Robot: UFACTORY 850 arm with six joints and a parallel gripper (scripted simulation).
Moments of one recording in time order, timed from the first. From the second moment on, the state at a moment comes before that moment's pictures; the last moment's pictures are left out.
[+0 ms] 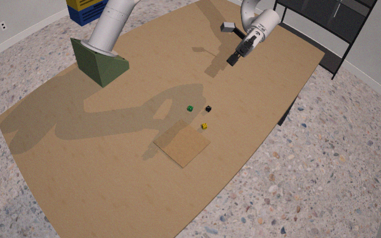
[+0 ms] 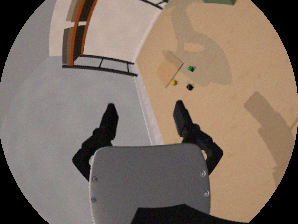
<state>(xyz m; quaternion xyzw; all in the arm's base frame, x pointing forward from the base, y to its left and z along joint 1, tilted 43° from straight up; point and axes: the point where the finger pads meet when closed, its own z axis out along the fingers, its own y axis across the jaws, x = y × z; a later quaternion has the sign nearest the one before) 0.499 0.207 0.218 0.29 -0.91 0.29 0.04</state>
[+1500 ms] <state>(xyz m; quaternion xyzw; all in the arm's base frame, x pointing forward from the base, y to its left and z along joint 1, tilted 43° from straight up) 0.463 0.165 0.129 -0.38 -0.90 0.14 0.17</state>
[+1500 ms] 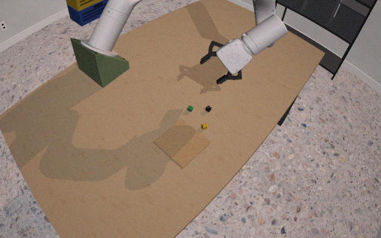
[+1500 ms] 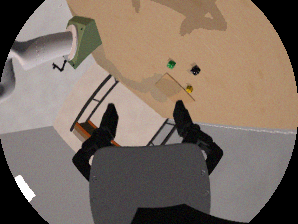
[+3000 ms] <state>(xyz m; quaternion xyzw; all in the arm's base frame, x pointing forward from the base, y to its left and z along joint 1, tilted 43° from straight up) 0.514 0.145 0.080 -0.86 -0.40 0.07 0.31</state>
